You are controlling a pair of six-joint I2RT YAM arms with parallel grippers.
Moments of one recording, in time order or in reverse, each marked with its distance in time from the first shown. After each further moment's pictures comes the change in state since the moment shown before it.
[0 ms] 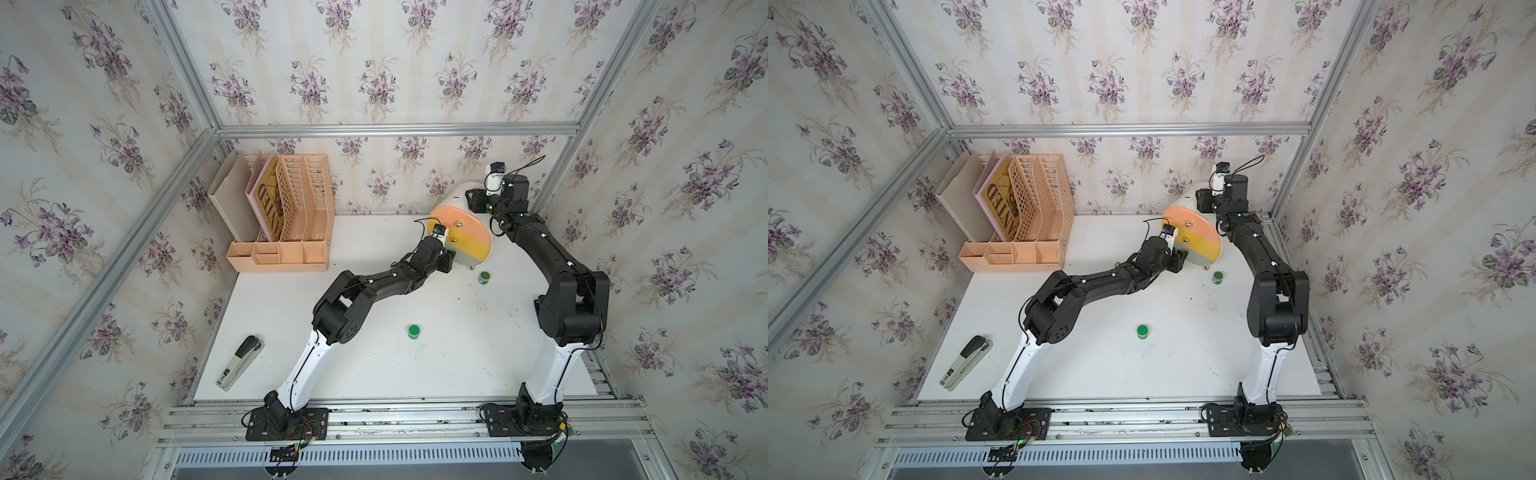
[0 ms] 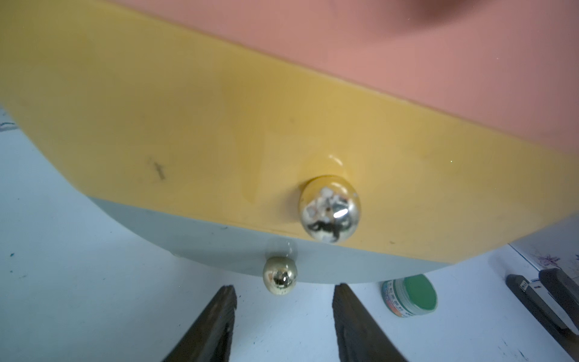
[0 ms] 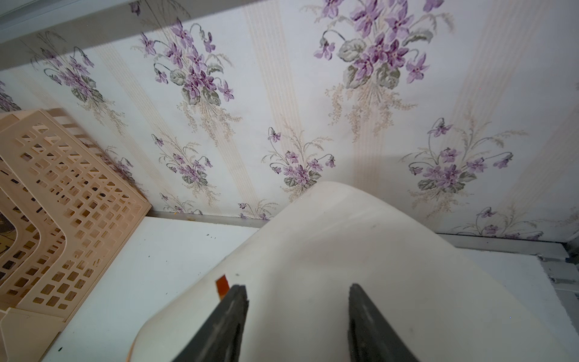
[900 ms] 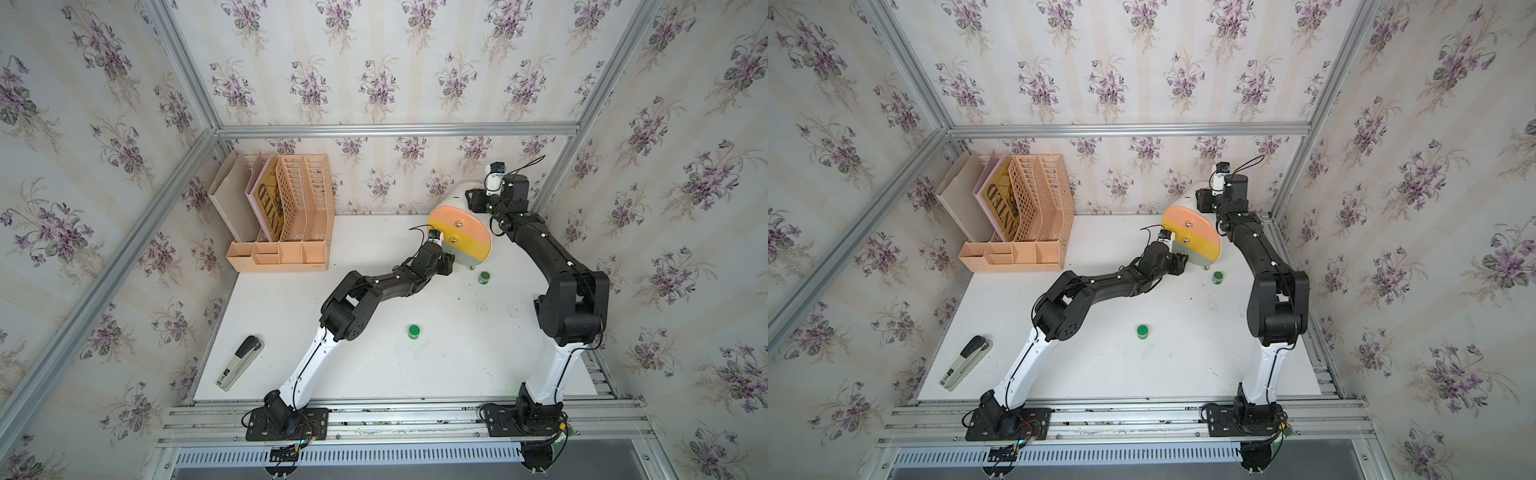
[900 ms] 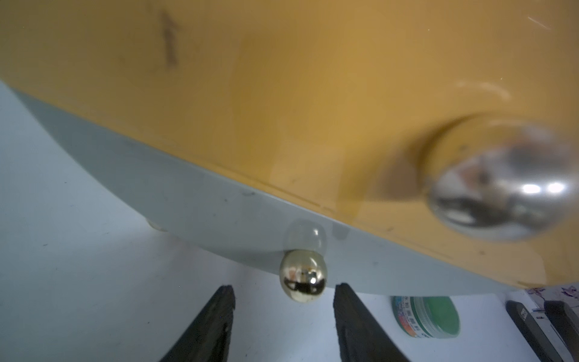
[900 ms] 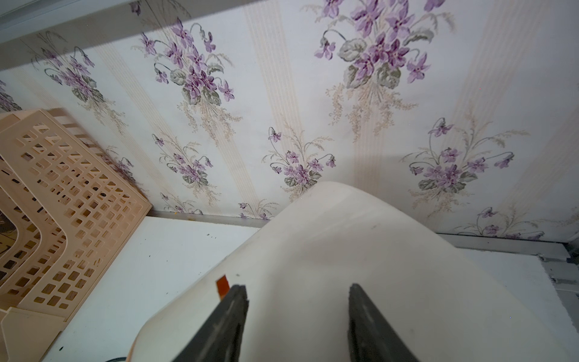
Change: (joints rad) left arm 0.010 0.113 0.074 0.024 0.026 -0.170; right arm -0.001 0.002 0.003 -0.004 -0.004 0.000
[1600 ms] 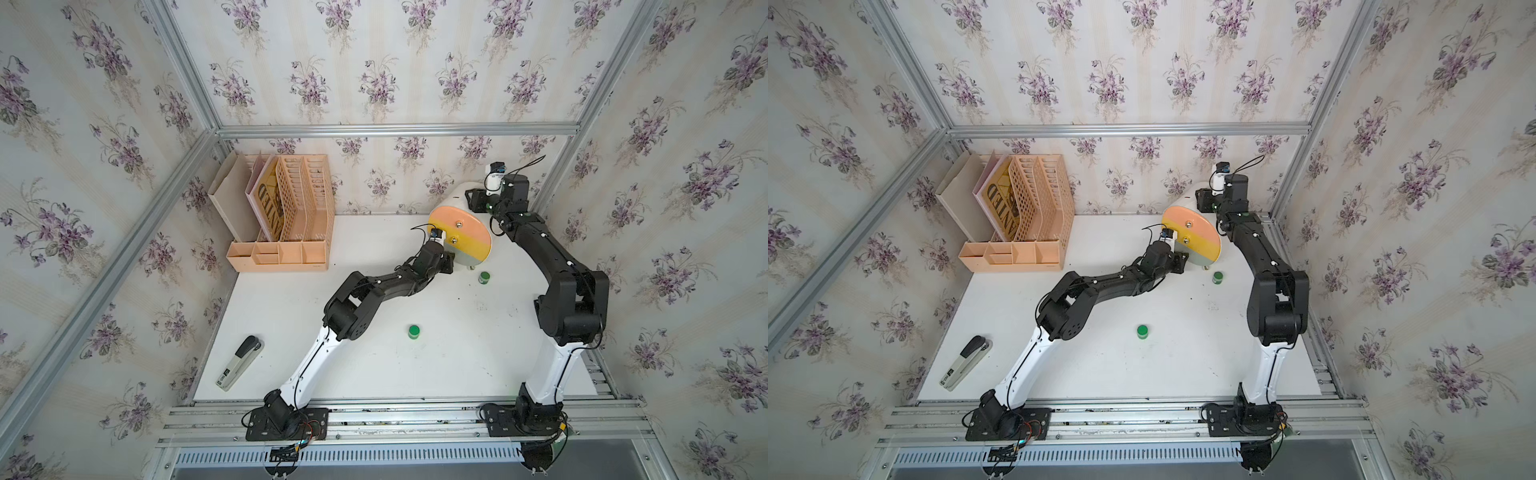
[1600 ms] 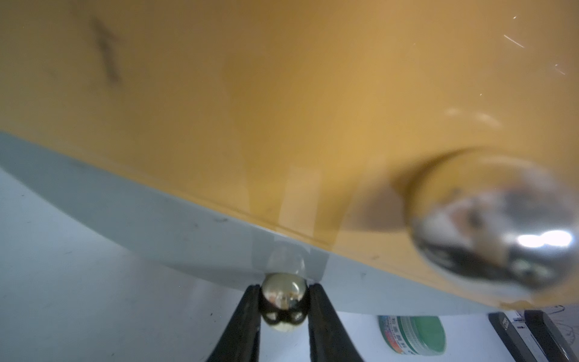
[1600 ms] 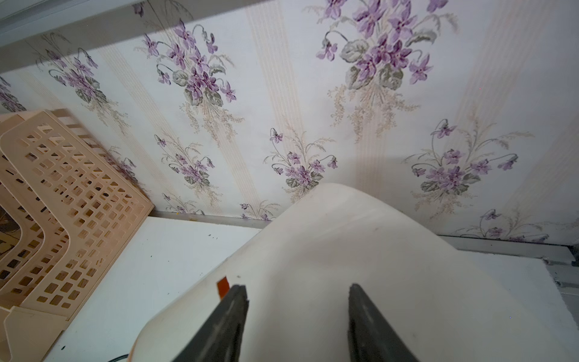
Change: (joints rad) left arm 0.000 0.039 0.052 0.017 0.020 -0.020; right arm -0.002 0.004 0.001 0.002 -0.009 0.000
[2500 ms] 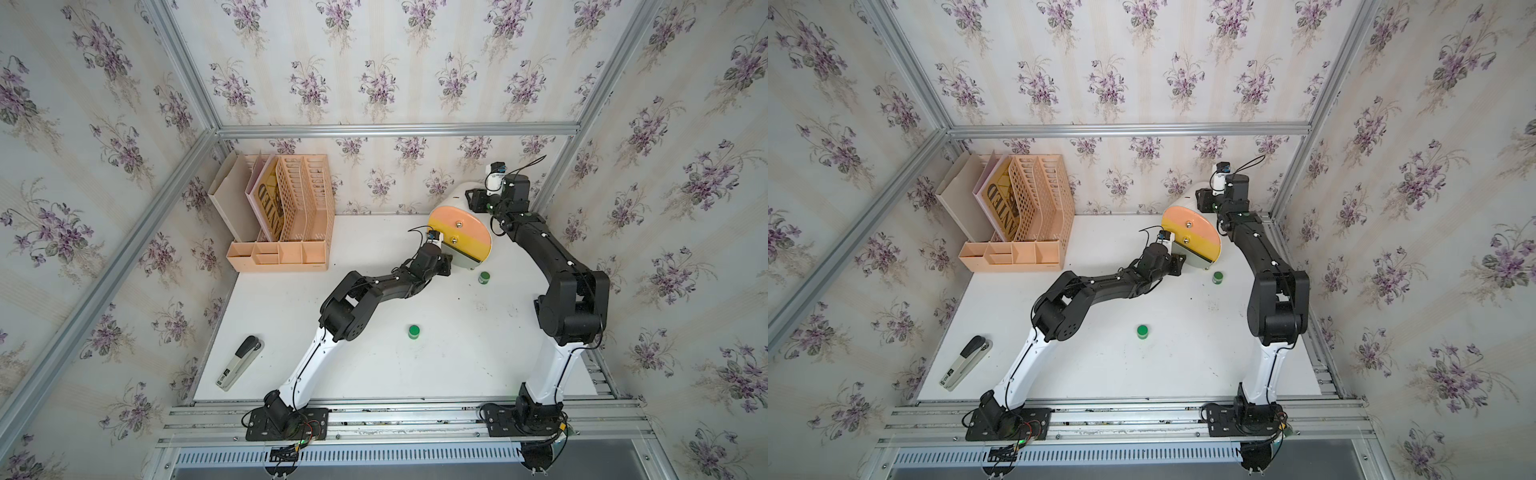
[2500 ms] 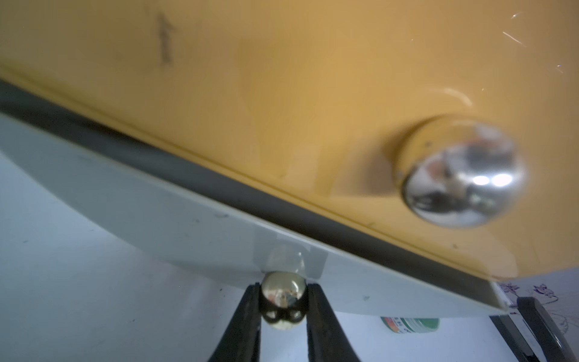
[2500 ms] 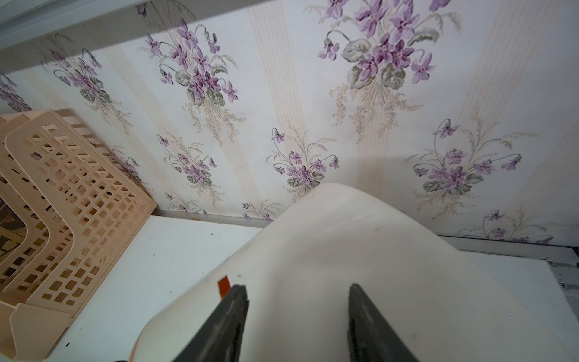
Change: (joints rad) left arm 0.000 -0.069 -0.118 0.041 -0.001 0.000; right arm -0.006 0.000 0.001 -0.002 -0.015 0.000
